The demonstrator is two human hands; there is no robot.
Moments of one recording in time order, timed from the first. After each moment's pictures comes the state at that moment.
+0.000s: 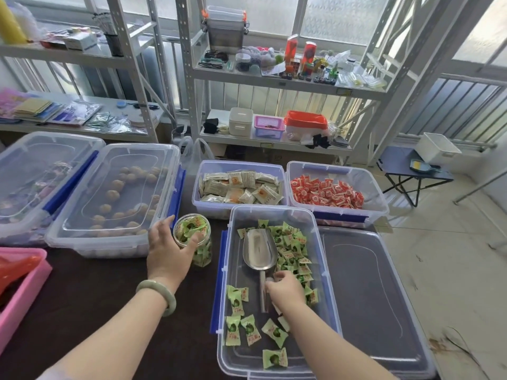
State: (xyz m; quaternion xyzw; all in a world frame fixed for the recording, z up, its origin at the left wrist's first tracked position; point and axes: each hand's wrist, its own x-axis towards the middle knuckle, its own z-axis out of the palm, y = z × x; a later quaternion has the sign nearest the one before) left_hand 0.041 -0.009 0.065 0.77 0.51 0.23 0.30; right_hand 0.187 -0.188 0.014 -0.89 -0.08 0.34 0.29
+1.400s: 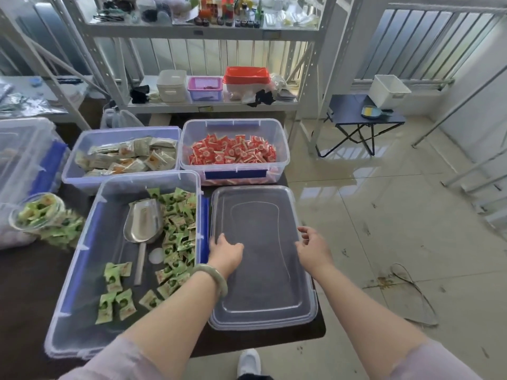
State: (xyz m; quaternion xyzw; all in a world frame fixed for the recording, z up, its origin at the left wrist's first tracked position) left_hand 0.288 -0.289 0.001 0.68 0.52 -0.09 0.51; right_hand 0.405 -0.443 0.000 -0.90 -0.11 0.25 0.33
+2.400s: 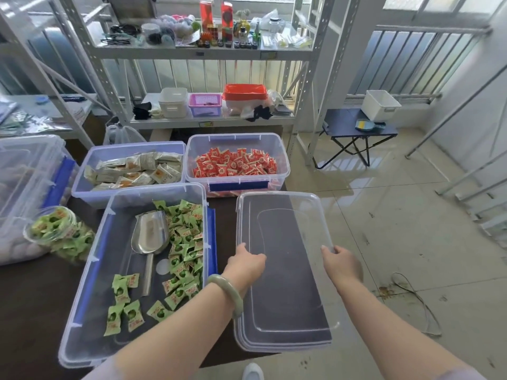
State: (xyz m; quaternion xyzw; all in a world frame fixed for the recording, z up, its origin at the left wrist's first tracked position) left_hand 0.285 -0.312 0.046 0.67 0.49 -0.16 0.53; right_hand 0.404 -0.475 0.024 -0.94 0.04 0.20 0.27
